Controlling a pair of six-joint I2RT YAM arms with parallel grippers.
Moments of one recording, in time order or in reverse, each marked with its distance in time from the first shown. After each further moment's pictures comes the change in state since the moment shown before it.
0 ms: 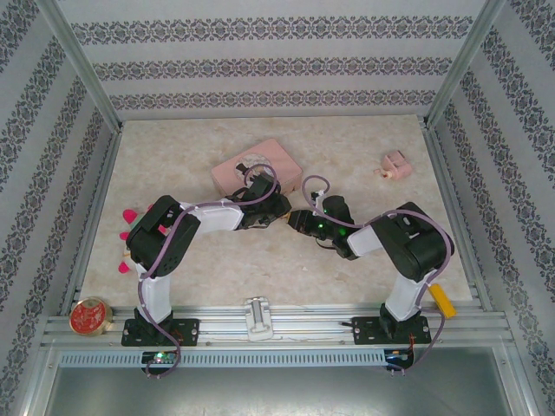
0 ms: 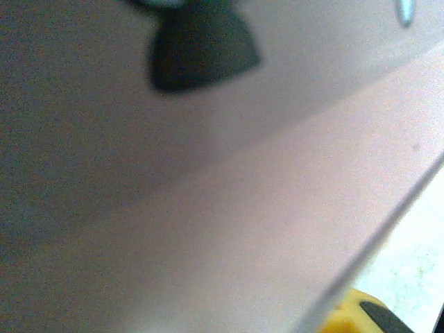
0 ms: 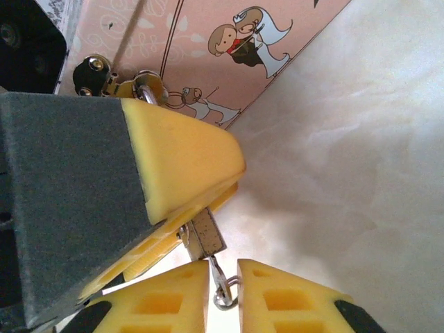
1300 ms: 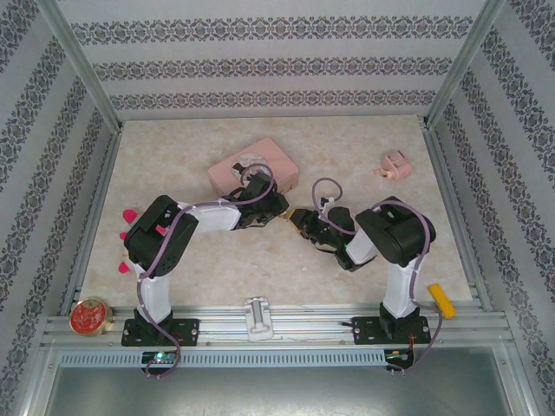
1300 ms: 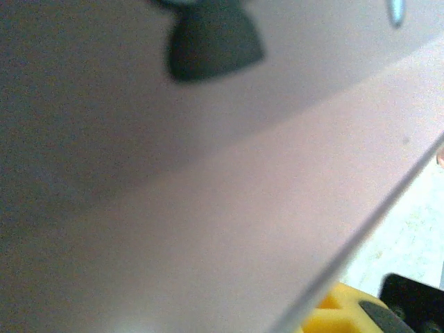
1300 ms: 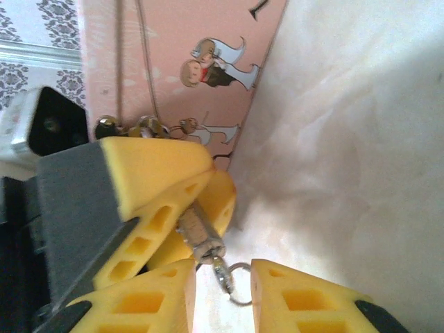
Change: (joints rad) left arm 0.019 -0.011 -0.019 0.026 0.005 -0.016; right arm 0.005 0.127 -0.108 0.426 0.046 0.388
